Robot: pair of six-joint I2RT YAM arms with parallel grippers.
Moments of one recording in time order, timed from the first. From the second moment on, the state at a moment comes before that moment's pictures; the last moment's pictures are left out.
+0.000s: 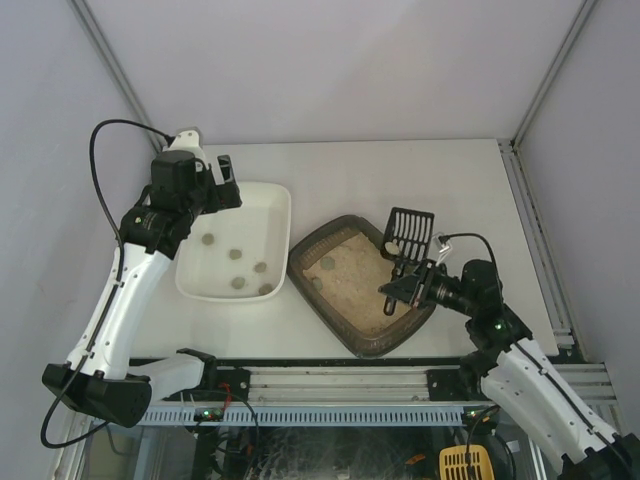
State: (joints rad) left arm -0.26 1.15 1.36 -0.72 -0.22 -0.27; right arm 0.44 0.54 0.34 -0.08 -0.61 0.88
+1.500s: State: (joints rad) left arm 0.53 1.23 1.36 -0.80 0.32 -0.55; right arm 1.05 2.20 2.27 -1.05 0.00 0.46
